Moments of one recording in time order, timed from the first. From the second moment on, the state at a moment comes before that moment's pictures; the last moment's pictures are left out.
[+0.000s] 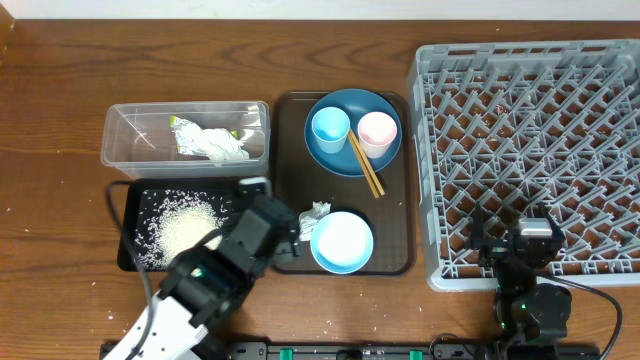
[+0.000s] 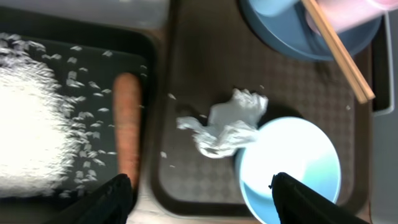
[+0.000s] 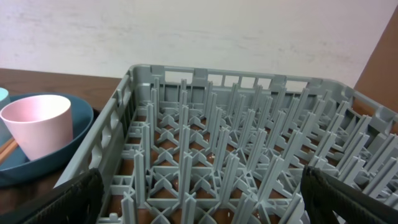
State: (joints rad) left arm -0.68 0.95 0.78 -0.83 -0.21 -0.76; right arm 0.03 0.01 0.01 -0.06 0.07 -0.07
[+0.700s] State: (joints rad) left arm -0.70 1.40 0.78 -0.50 -0.21 -0.78; right arm 0.03 0.01 0.01 -0.06 0.07 -0.07
